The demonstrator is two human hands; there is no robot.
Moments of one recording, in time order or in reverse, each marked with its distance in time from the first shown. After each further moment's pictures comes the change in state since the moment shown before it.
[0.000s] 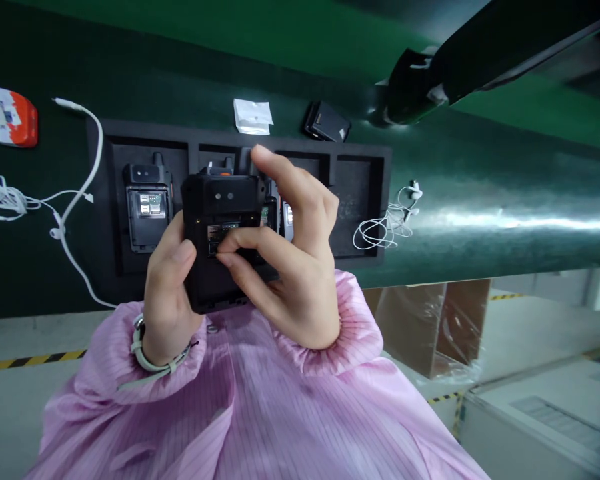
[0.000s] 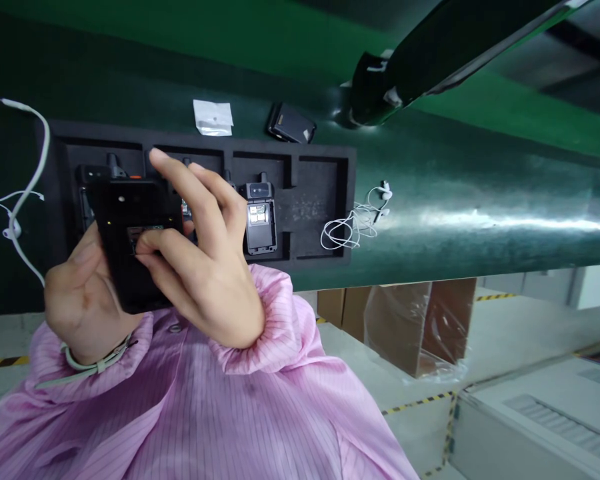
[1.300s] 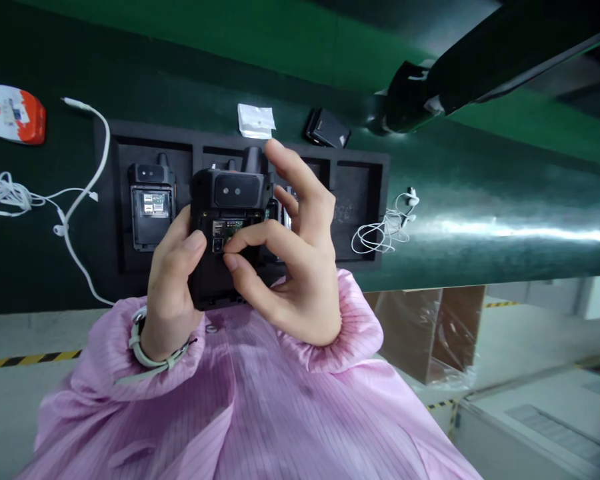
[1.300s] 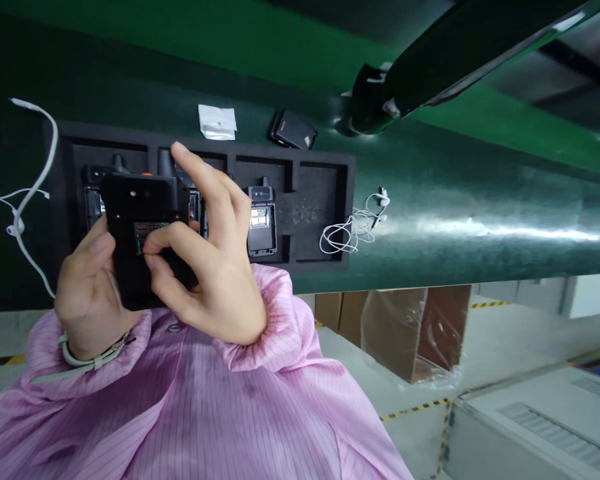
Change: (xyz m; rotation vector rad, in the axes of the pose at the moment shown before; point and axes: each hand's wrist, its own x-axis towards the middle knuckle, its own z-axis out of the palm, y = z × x) left_hand 0.003 0.005 0.001 0.062 -0.005 -0.005; right_hand 0.005 0.002 -0.004 0.104 -0.027 -0.009
